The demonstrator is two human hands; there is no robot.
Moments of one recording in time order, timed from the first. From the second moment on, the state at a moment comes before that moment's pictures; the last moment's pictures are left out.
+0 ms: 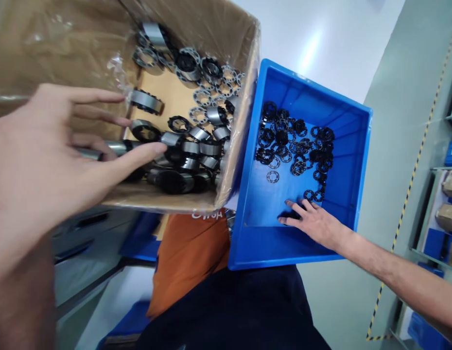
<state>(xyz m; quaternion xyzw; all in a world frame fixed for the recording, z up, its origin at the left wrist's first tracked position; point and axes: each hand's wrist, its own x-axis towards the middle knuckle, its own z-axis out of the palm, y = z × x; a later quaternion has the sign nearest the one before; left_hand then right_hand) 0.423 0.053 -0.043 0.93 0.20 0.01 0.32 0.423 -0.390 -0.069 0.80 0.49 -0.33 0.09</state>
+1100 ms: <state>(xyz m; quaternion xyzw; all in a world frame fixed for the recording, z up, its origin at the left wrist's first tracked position) 0.446 -0.014 -0.058 0.48 0.13 -0.08 0.87 0.479 -0.257 -0.031 0.68 0.08 -0.32 -0.65</state>
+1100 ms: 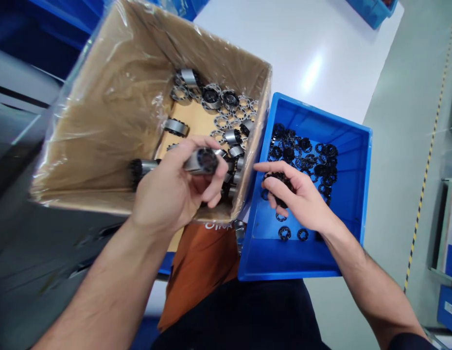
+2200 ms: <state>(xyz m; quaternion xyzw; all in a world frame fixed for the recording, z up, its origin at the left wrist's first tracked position) 0.426 -0.018 -0.067 0.54 -0.08 -0.02 0.84 0.474 -0.220 -0.032 0.75 0.28 -0.05 -0.59</state>
